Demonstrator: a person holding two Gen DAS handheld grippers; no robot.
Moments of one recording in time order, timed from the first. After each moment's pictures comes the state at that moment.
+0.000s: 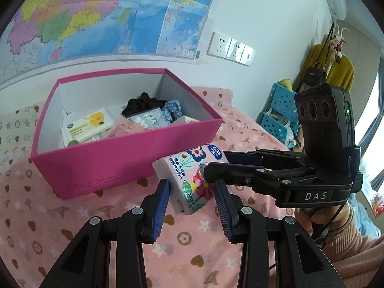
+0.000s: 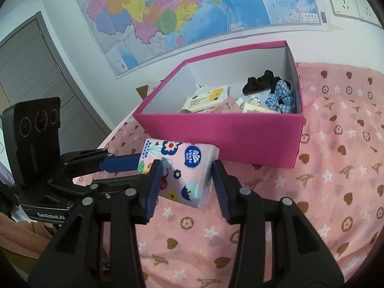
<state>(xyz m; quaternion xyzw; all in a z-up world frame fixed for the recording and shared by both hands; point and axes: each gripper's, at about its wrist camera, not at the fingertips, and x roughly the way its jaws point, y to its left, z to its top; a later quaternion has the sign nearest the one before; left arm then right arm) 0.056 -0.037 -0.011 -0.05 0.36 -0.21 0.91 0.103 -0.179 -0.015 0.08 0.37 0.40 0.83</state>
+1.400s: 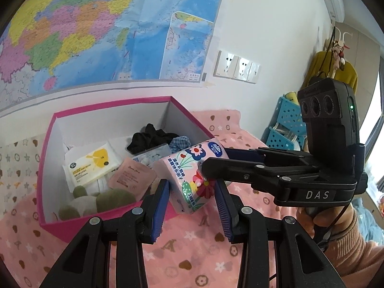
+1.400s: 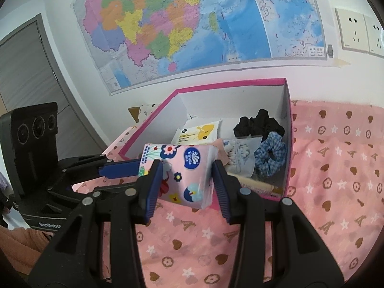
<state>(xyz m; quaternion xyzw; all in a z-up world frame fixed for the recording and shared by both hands) 0.110 -0.033 0.015 -0.04 0.32 -0.21 0.92 0.167 -0.176 0.022 0.07 0.34 0.39 0.85</state>
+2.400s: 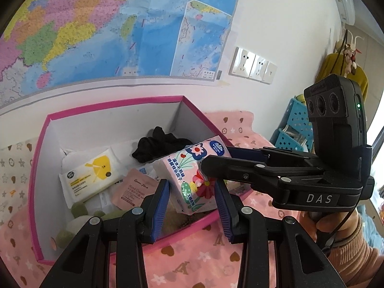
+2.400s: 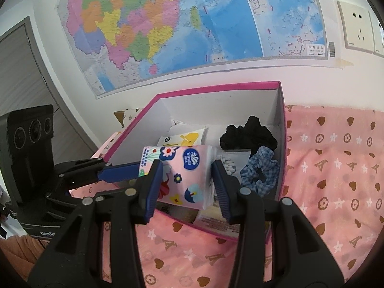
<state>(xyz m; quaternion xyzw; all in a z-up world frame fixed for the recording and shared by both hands) 0.161 -0.029 0.008 -0.05 0.34 -0.19 0.92 0.219 -0.170 0.012 0.07 0.36 0.37 0.85</state>
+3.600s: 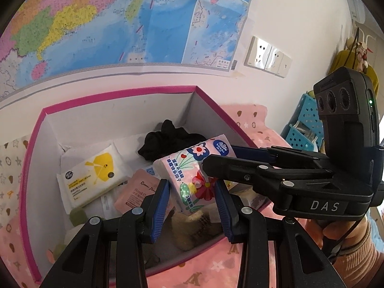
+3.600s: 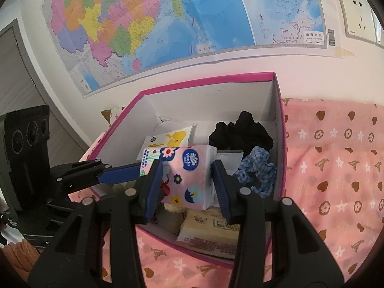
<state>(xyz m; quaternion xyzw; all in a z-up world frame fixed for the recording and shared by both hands) 0.192 -0.030 -0.008 -0.05 0.37 -0.17 0.91 0.241 -0.160 0.000 0.07 0.38 0.34 0.85</state>
